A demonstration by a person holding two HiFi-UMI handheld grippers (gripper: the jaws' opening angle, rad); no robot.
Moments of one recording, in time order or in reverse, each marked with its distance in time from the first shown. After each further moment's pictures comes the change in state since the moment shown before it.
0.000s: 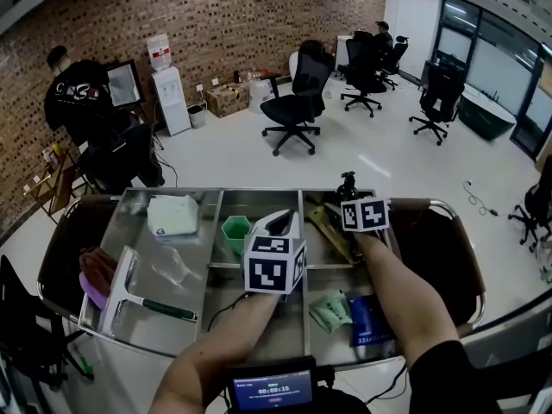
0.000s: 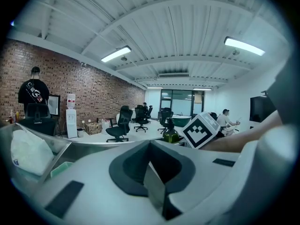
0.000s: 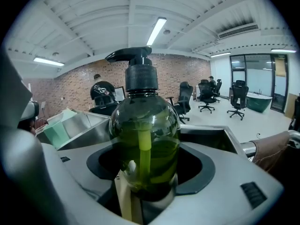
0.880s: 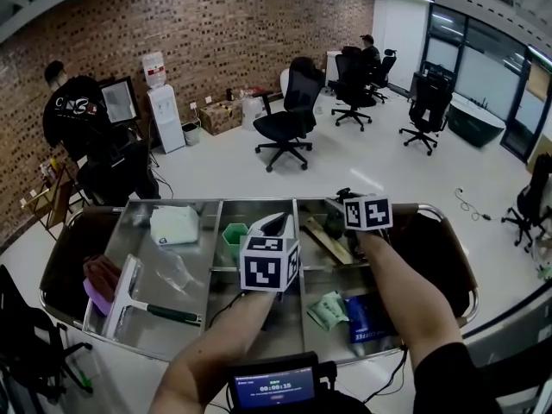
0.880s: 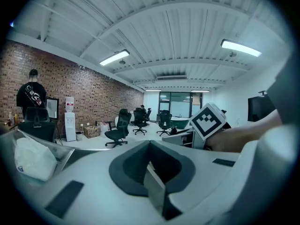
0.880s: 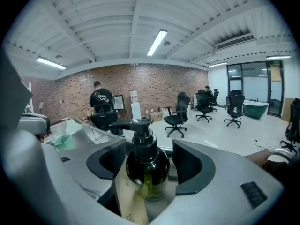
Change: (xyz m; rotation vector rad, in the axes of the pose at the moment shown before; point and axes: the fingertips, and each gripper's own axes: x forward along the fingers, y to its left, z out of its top) left arm -0.038 -0.013 0.019 0.023 -0.034 -0.015; right arm -0.072 0.014 0.041 -0.018 -0.107 -0.031
